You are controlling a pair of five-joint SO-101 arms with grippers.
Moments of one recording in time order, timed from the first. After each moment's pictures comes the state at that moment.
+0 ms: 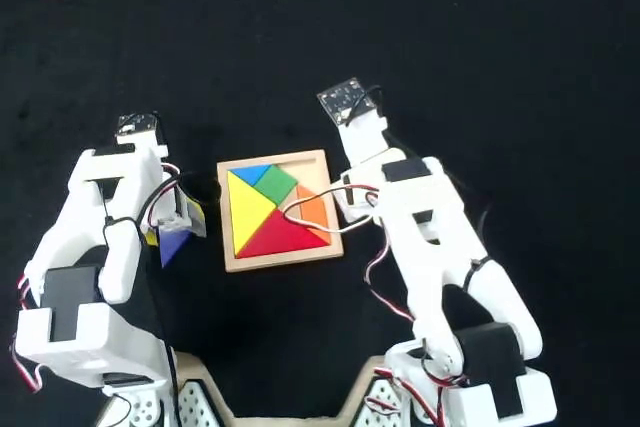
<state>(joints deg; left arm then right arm) -11.7 5.8 34.3 61.1 3.5 -12.1 -13.6 44.0 47.3 15.6</state>
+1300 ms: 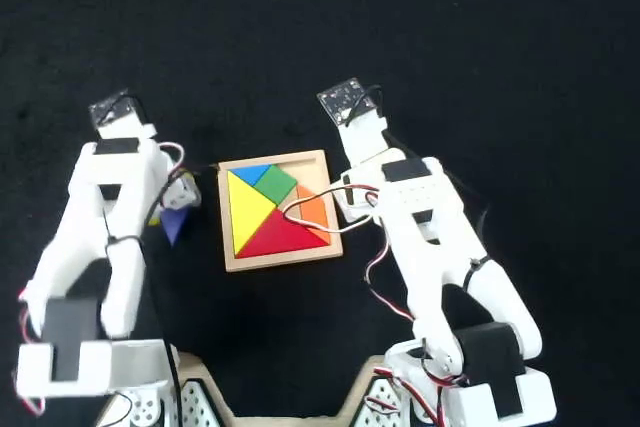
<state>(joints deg) -8.9 -4.4 34.2 61.2 23.7 -12.1 -13.6 44.0 47.3 15.6</state>
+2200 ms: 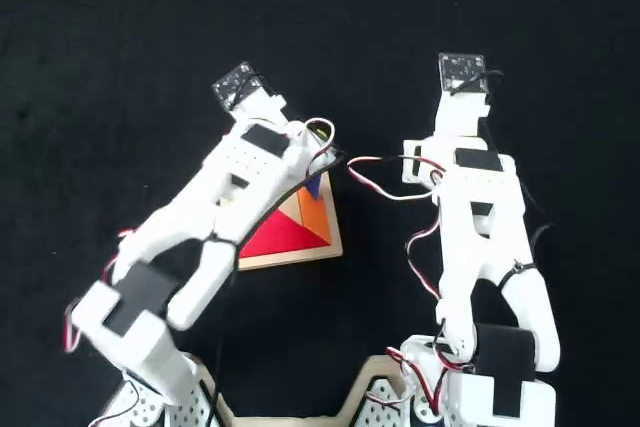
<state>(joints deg) 23.6 8.6 14.6 50.5 60.9 6.7 -13.6 40.3 43.0 3.0</state>
